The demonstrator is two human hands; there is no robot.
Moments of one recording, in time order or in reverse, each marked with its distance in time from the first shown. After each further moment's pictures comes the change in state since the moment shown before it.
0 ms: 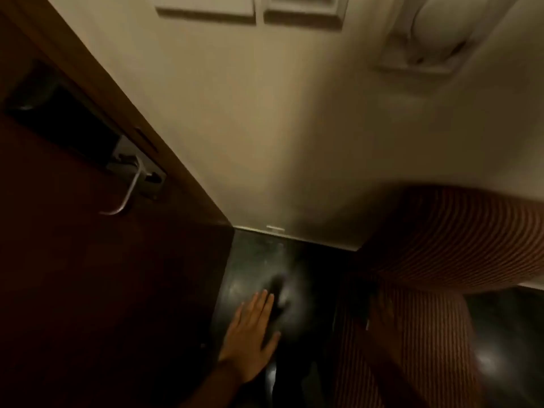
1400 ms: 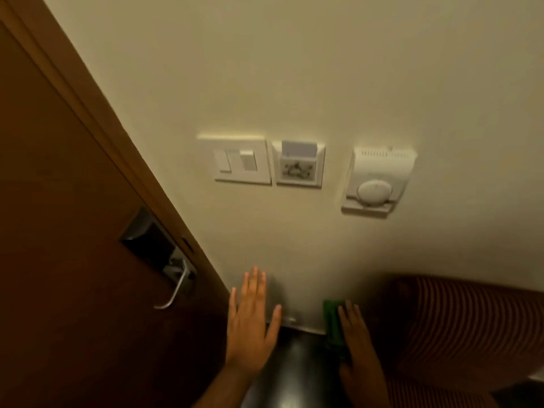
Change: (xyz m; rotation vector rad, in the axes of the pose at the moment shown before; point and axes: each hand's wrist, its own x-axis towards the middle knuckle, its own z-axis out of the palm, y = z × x) left_hand 0.067 0.056 -0.231 0.168 0.722 0.040; right_hand -0.023 -0.184 -0.179 0.329 0.609 -0.823
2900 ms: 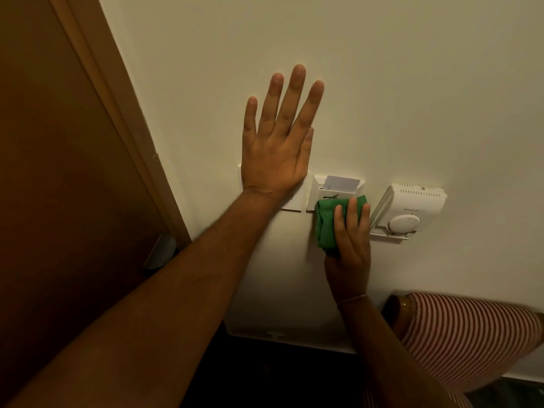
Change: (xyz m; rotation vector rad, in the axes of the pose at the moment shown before) left_hand 0.301 0.015 -0.191 0.057 0.792 0.402; right_hand 0.218 -0.090 -0.007 -0.264 0.554 -0.184
